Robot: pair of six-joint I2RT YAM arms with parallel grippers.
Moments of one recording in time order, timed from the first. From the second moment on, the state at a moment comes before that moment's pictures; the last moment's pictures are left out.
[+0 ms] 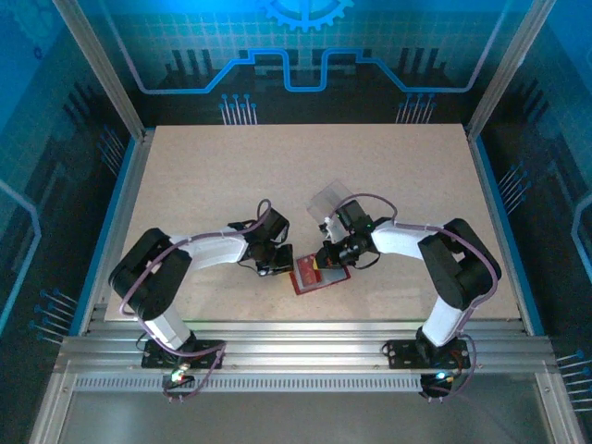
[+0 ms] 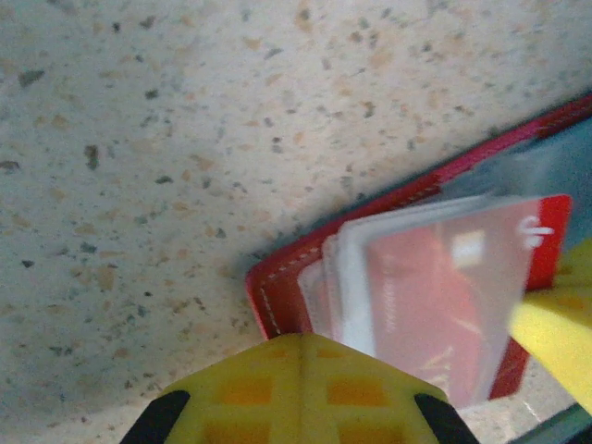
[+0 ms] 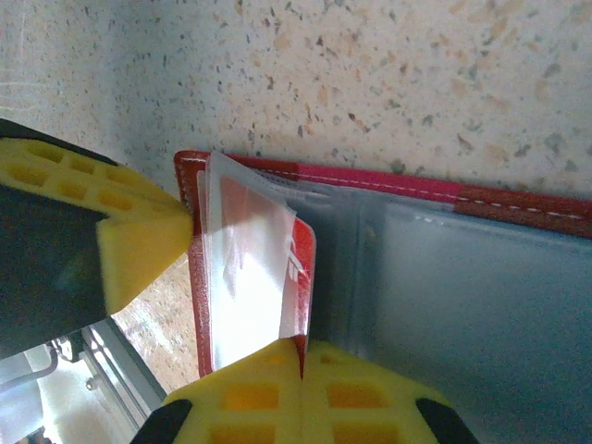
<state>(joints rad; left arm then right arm) -0.63 1.68 0.87 -0.39 0.31 -0.83 0.55 1.72 0.85 -0.31 -0.63 0.44</state>
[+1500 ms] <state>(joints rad) -0.62 1.69 0.96 -0.45 0.29 -0.81 0.68 1.55 0.68 -0.10 -0.40 0.79</state>
